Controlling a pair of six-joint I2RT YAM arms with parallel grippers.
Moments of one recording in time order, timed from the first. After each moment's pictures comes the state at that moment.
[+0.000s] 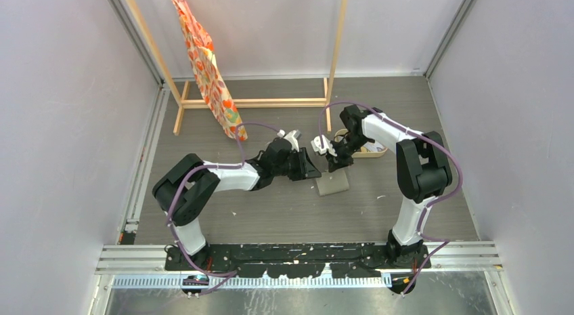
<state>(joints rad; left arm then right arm) -0.80 1.75 0.86 0.36 0.27 -0.89 0.32 1.86 1.29 -0.99 -0.70 -1.52</state>
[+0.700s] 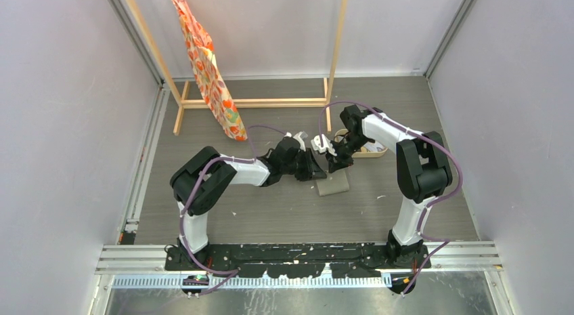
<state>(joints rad) -0.81 1.90 0.96 0.39 0.32 -1.00 0.32 1.86 1.29 -1.00 -0.71 -1.48</state>
